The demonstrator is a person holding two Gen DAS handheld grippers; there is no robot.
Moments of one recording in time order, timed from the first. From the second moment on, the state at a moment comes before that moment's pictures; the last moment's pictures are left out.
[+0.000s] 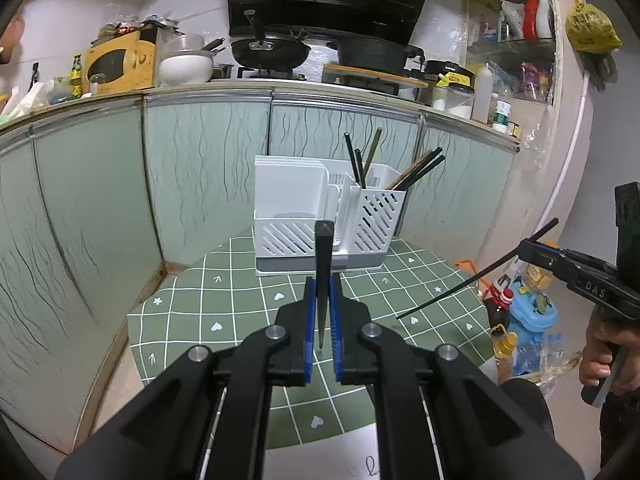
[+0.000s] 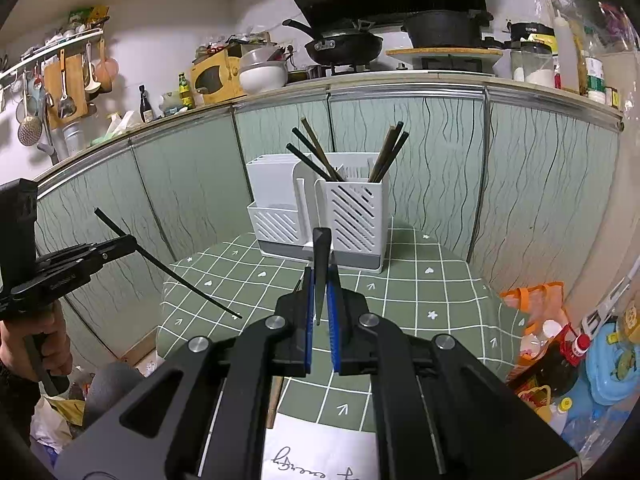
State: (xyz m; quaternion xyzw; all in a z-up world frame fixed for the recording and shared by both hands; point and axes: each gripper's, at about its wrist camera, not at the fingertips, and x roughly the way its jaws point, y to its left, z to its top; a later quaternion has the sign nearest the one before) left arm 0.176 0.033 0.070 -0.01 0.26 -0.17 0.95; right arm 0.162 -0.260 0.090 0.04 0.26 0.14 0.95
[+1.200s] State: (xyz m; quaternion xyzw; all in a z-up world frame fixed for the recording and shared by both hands) left arm 0.249 -0.020 0.160 0.00 0.21 -0.24 0.95; right arm 0.214 -0.290 0.179 0.02 0.22 0.14 0.97
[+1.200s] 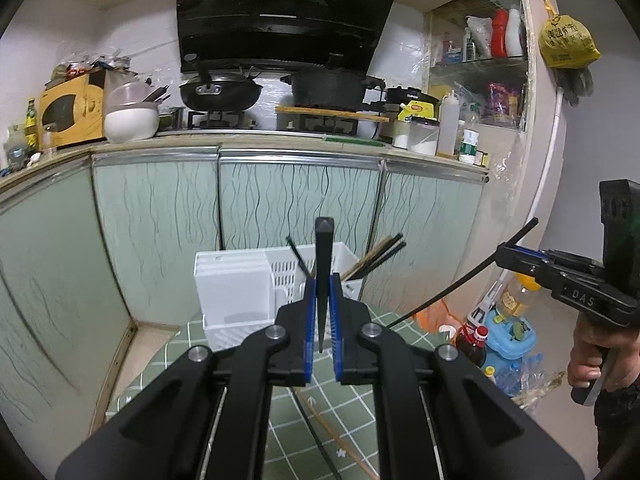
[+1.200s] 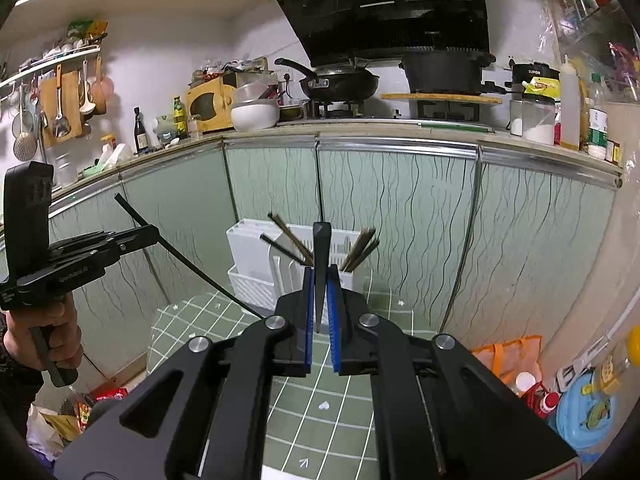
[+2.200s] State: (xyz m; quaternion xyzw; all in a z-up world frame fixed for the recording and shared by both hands) left arm 0.384 -0.090 0.181 0.03 0.23 -0.26 0.94; right arm 0.363 -0.299 0.211 0.02 0.24 0.14 0.96
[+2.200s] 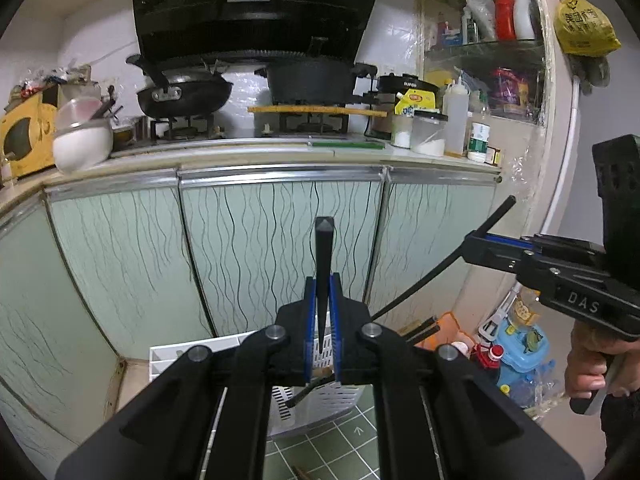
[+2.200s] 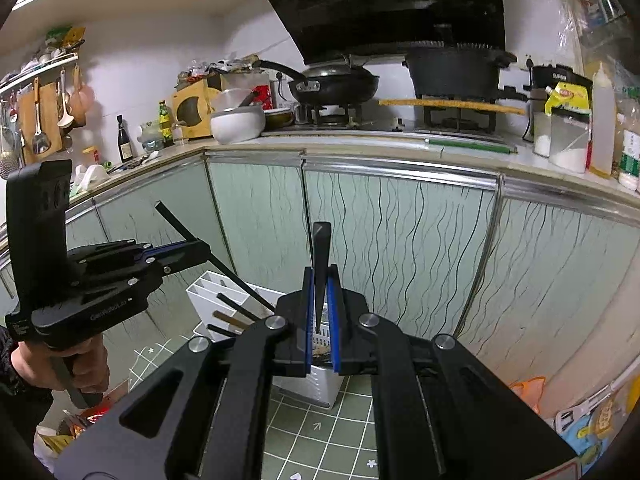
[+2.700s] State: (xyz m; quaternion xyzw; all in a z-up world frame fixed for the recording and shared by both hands) left arm 0.381 -0.076 0.170 0.07 0.20 -0.22 0.95; right arm 0.373 -0.305 0.196 0.02 0.23 0.11 0.97
